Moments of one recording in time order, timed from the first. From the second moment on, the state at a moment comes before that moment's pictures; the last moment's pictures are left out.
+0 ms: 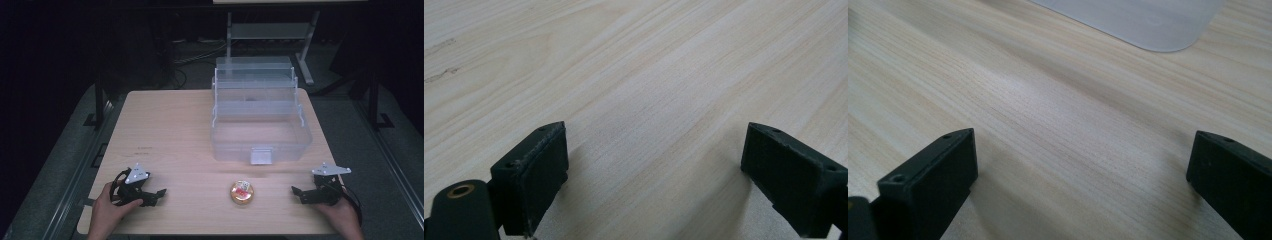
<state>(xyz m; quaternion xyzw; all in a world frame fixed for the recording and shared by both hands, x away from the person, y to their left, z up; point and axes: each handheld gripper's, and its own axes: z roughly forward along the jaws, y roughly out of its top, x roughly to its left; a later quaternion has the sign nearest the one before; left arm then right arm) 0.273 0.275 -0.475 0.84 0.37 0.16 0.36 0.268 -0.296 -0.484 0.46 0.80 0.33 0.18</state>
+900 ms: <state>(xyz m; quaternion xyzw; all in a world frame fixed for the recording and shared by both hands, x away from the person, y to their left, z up) 0.274 0.275 -0.475 0.84 0.37 0.16 0.36 0.266 -0.290 -0.473 0.46 0.81 0.32 0.16</state>
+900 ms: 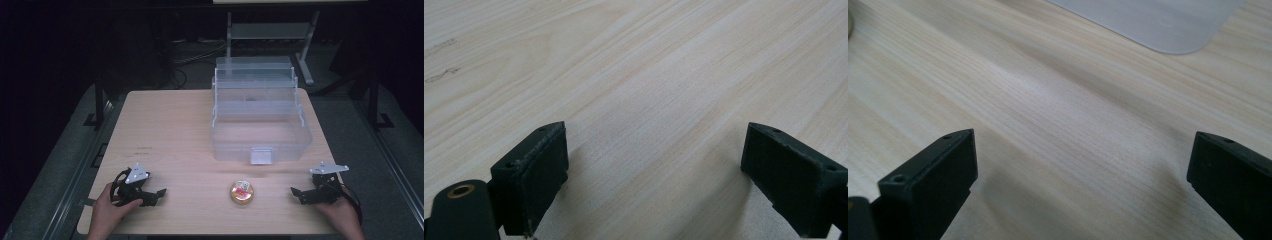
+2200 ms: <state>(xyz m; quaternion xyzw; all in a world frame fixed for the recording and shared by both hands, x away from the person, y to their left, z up) 0.274 0.275 -0.475 0.84 0.37 0.16 0.36 0.270 -0.268 -0.443 0.41 0.85 0.30 0.13</state>
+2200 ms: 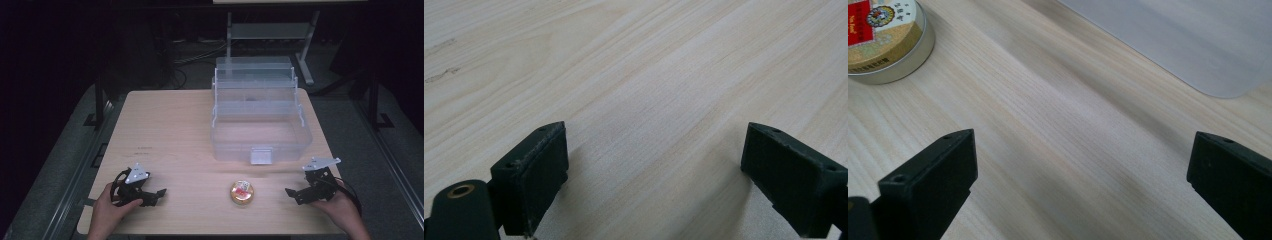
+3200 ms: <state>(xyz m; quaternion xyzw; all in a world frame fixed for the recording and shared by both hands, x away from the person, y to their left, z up) 0.273 0.275 -0.475 0.84 0.37 0.16 0.36 0.277 -0.244 -0.429 0.37 0.88 0.29 0.11</state>
